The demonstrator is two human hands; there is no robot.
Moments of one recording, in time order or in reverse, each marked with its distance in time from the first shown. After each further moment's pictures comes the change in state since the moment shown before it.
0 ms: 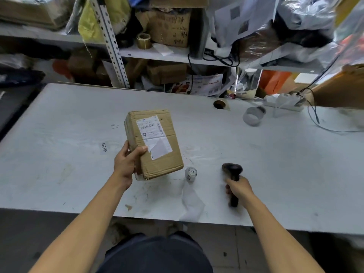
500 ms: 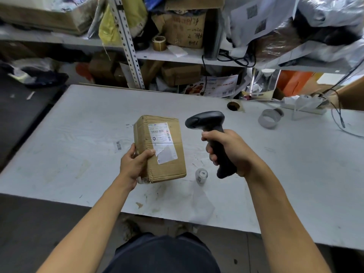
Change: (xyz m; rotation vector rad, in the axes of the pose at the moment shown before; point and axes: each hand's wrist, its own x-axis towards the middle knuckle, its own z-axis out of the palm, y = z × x) left_hand -0.004 -0.003 -0.016 0.088 0.099 -0.003; right_hand -0.125 -0.167 -0.001 0.190 -0.575 -0.443
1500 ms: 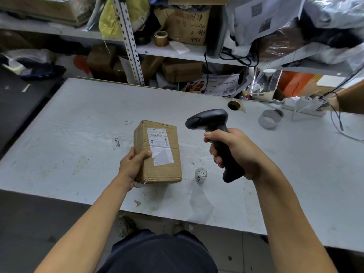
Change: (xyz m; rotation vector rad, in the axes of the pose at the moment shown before) left_hand 0.008 -0.011 -0.006 0.073 0.039 -0.160; right_hand -0.013 -0.018 0.003 -0.105 0.005 0.004
